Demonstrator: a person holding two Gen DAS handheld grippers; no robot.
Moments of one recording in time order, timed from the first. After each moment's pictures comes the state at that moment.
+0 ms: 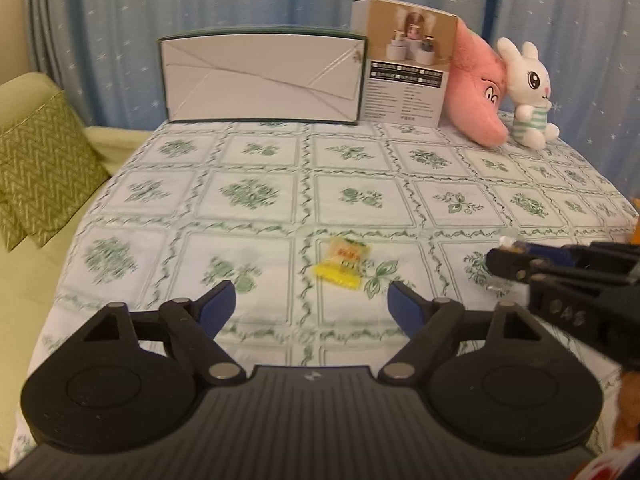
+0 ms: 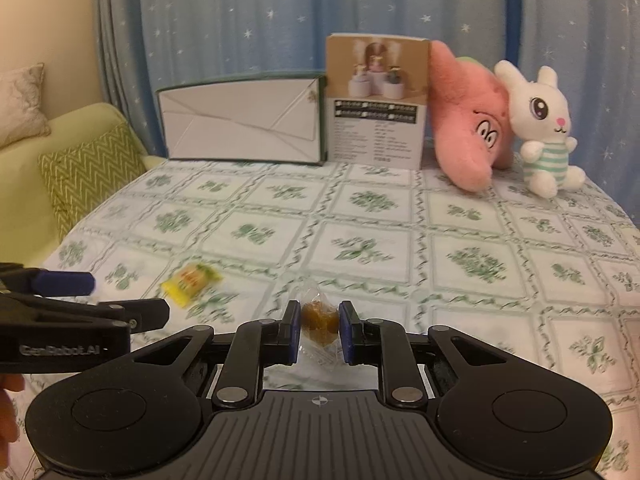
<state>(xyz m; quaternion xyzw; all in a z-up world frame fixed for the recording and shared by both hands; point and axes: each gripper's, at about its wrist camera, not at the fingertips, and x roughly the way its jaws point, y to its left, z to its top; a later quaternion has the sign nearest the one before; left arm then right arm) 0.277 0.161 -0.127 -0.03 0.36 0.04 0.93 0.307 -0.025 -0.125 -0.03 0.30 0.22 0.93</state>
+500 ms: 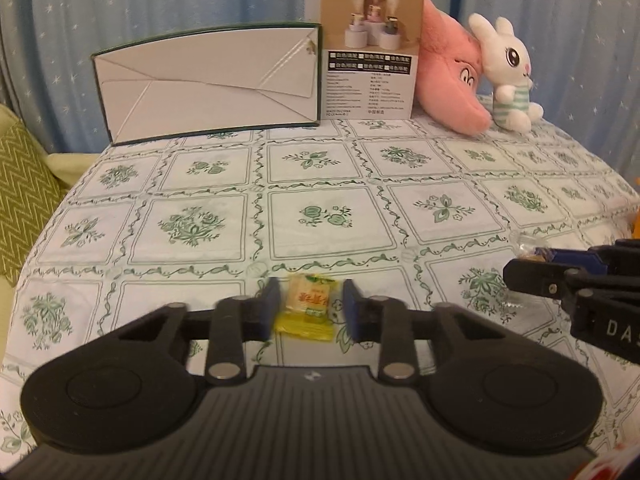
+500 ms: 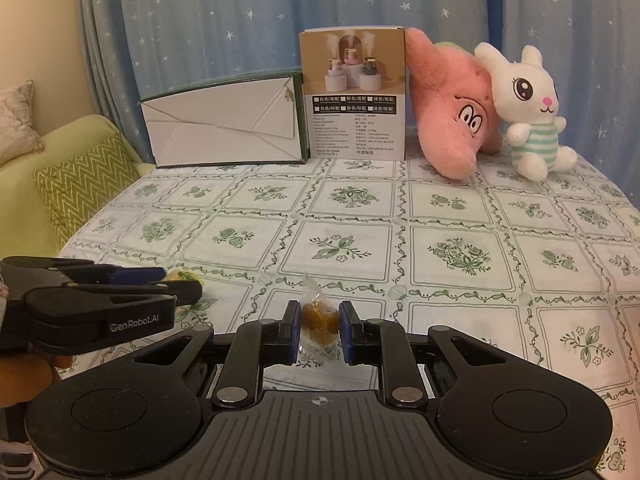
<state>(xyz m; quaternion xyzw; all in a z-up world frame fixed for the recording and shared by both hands) 0.322 0.146 -0.143 0.01 0.36 -0.01 0.93 0.317 -0.041 -0.124 0.00 0.32 0.22 0.92</state>
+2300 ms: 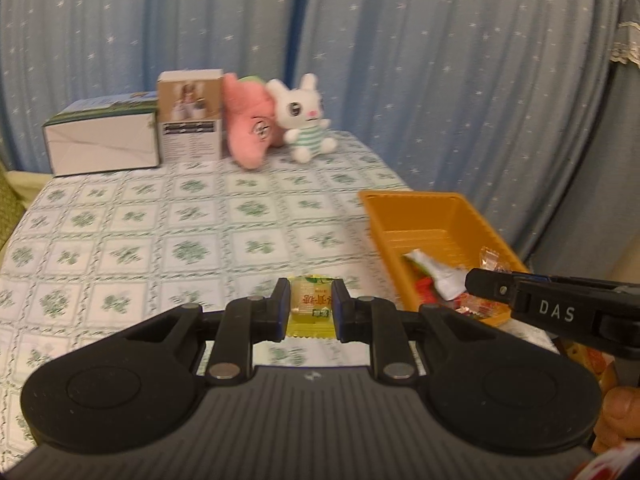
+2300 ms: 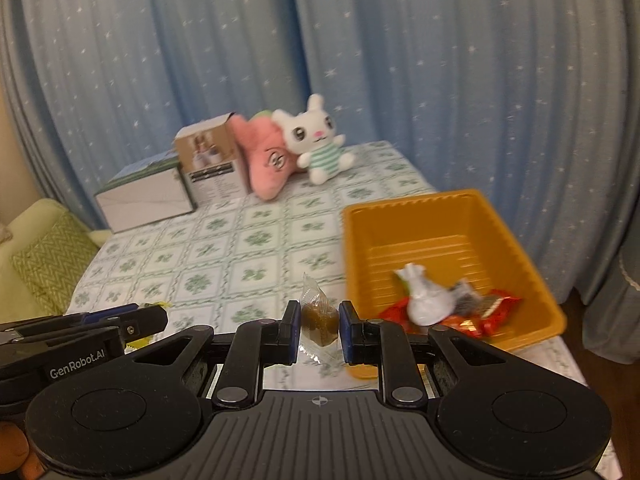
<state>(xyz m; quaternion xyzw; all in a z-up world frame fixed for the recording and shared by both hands) 0.109 -0.071 0.015 -0.03 0.32 -0.11 0.94 0.104 -0.272 0.014 0.10 0.32 0.08 0.94</state>
